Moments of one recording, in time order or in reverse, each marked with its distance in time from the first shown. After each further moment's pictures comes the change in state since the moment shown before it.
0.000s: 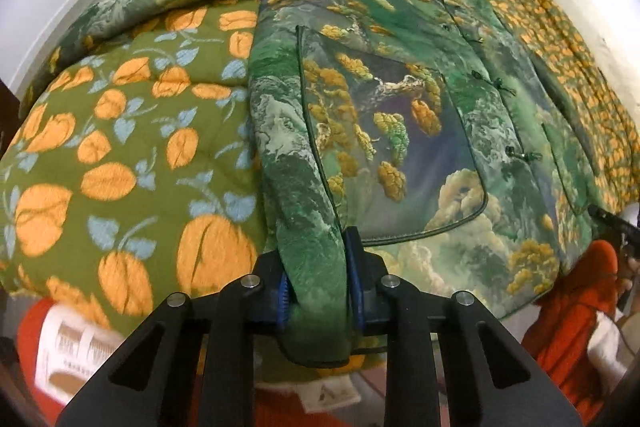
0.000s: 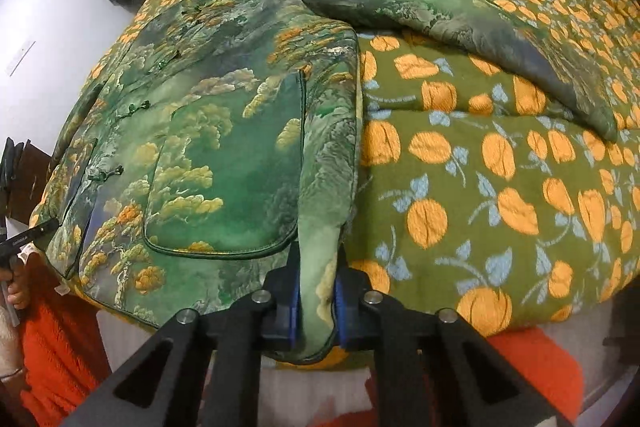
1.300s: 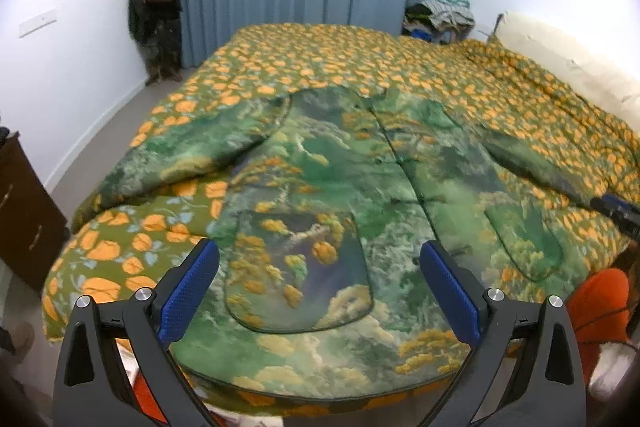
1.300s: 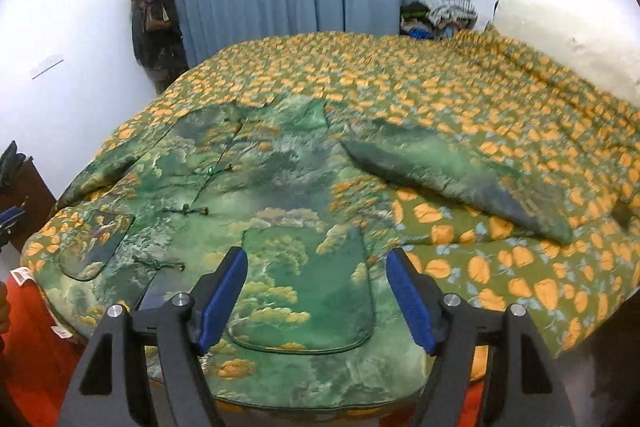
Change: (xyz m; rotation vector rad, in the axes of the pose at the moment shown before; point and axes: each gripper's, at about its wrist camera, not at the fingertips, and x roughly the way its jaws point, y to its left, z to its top) left arm -0.089 -0.100 0.001 0.141 -0.491 0.114; right arm -0.085 0.085 0.001 -0.123 -0.510 -0.126
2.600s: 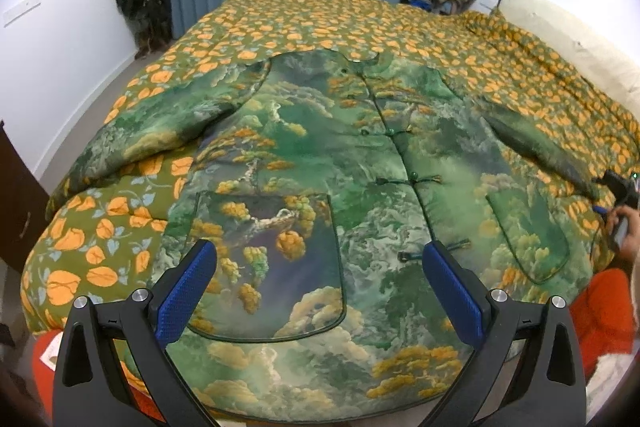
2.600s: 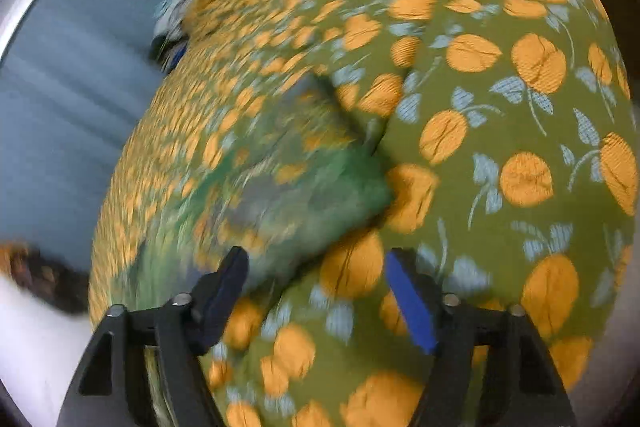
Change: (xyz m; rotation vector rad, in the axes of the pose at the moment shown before) left arm 0.041 -0.027 0.004 -0.004 0.118 0.003; right arm 0.133 -0.376 -0.062 1.122 -0.002 -0.156
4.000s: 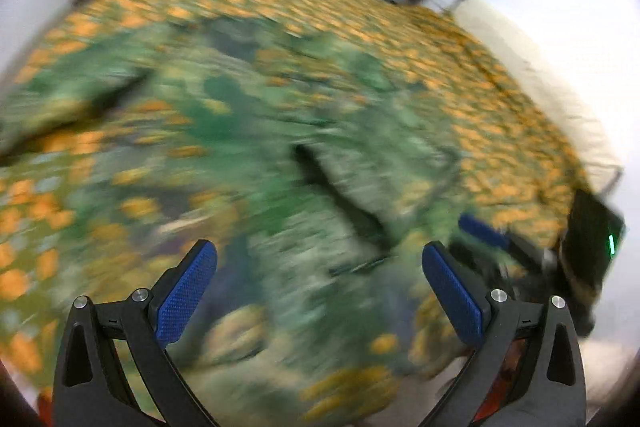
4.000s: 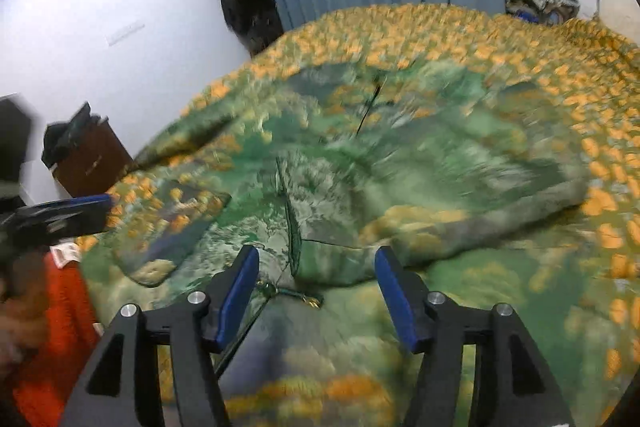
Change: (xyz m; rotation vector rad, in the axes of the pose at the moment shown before) left arm 0.051 -0.002 0.035 -0.096 0.157 -0.405; right arm -0.133 0.224 -0.387 -1.192 0.289 0.447
